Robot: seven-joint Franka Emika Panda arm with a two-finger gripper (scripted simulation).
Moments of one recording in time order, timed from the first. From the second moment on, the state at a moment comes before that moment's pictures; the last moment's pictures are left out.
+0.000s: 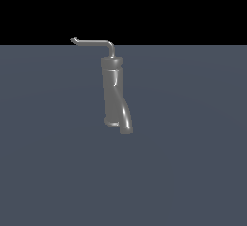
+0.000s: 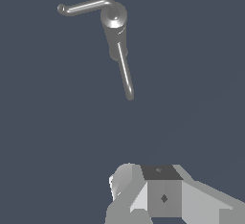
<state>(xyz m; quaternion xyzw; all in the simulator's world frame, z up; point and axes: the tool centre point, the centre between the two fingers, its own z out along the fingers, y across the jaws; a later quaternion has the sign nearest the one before) -0.246 -0.004 0.492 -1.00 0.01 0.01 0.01</state>
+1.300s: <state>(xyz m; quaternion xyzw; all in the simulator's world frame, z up) -0.220 0.014 0.488 -1.00 0.04 0.01 0.02</state>
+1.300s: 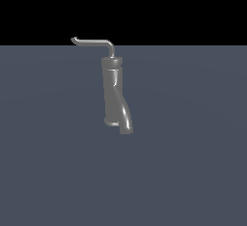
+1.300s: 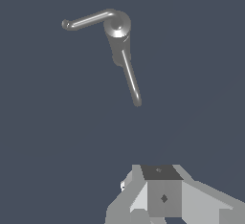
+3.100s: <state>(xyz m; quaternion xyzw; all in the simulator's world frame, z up) -0.042 0.079 0.392 -0.90 0.43 0.04 0.04</state>
